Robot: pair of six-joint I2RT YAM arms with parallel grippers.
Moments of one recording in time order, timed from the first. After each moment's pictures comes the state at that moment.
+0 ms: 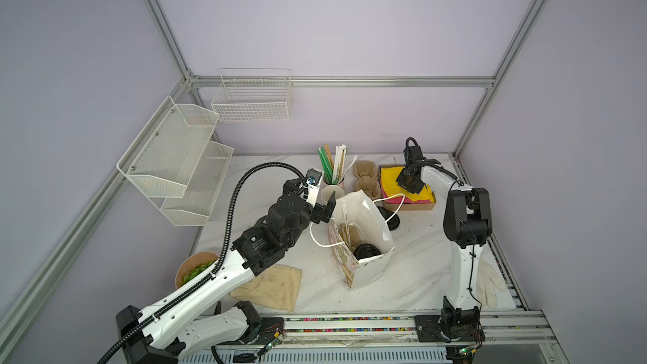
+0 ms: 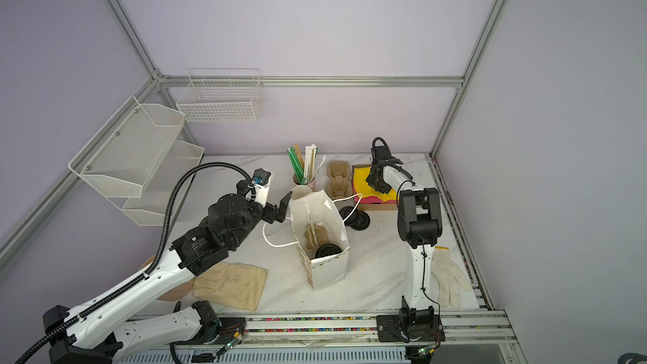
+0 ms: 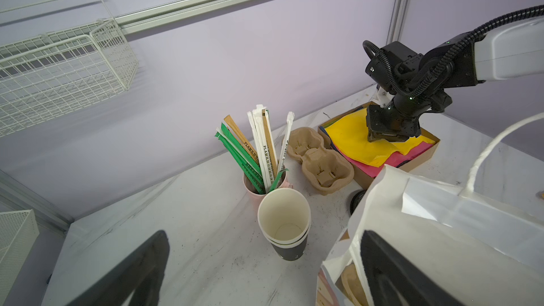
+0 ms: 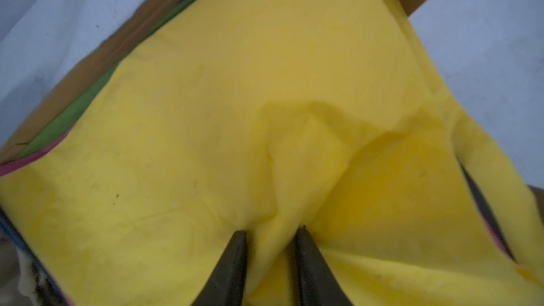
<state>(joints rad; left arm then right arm) -0.81 1.03 1.03 -0.22 -0.46 0.07 0.14 2.16 1.74 -0.69 0.12 0.71</state>
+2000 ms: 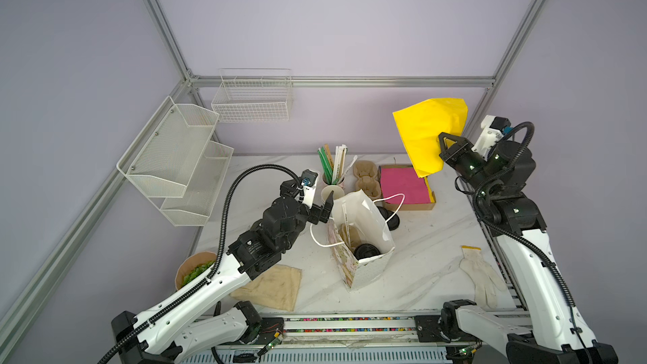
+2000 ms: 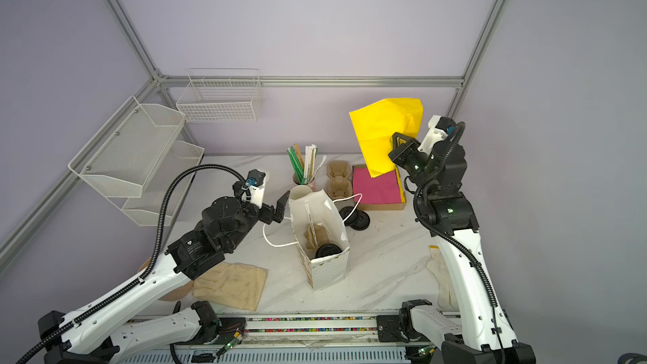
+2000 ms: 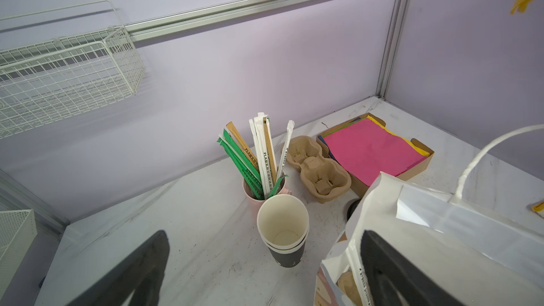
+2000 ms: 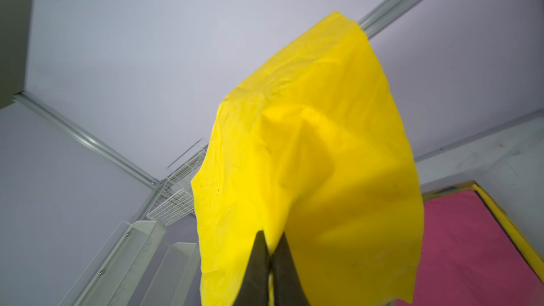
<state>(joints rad) -0.80 0.99 1.00 -0.18 -0.46 0.05 0.15 1.07 1.39 -0.27 -0.22 0.73</state>
